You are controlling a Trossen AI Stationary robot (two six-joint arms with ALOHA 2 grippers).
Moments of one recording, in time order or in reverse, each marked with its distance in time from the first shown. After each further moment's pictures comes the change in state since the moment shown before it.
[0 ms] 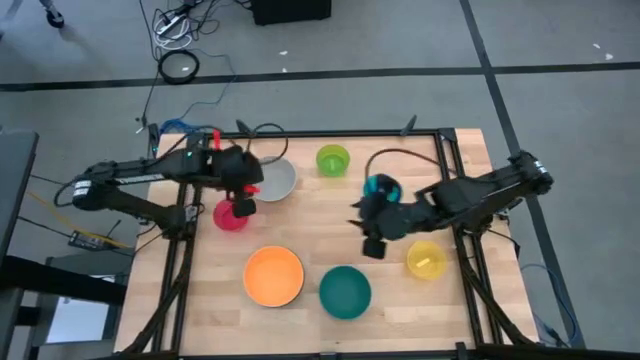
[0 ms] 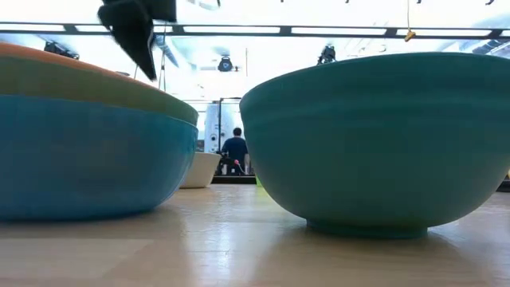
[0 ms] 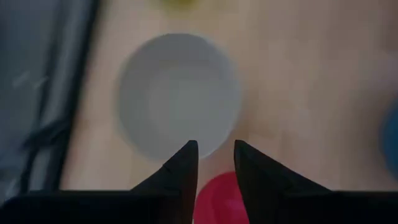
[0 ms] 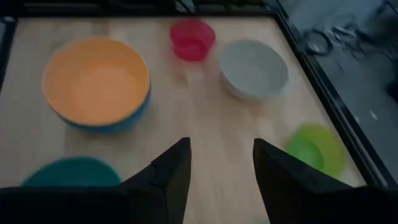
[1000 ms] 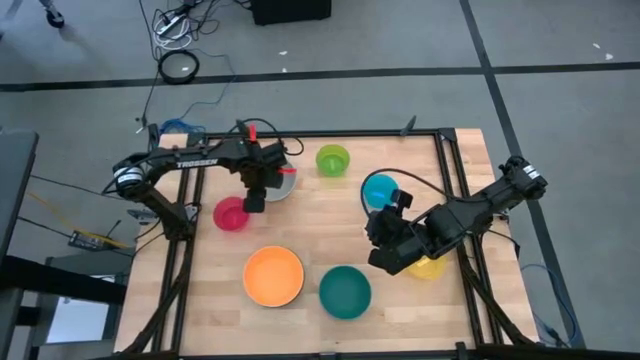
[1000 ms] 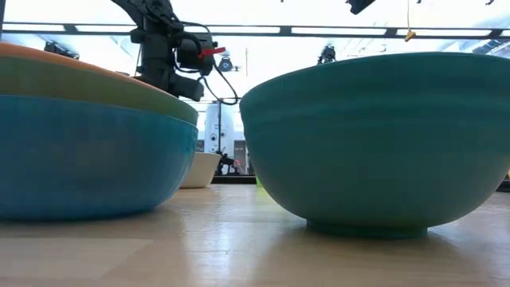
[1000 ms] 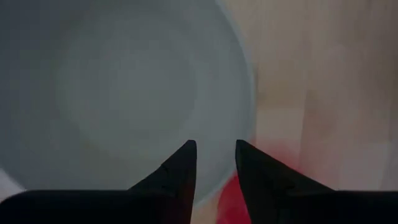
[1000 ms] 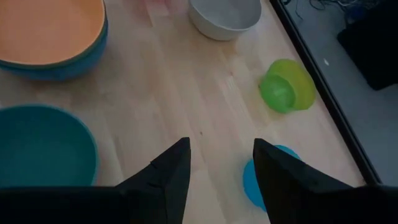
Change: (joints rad) left arm 0.231 0.366 -0.043 0.076 0.233 0.390; right arm 0.116 0.088 -0.009 -0.294 0.141 0.329
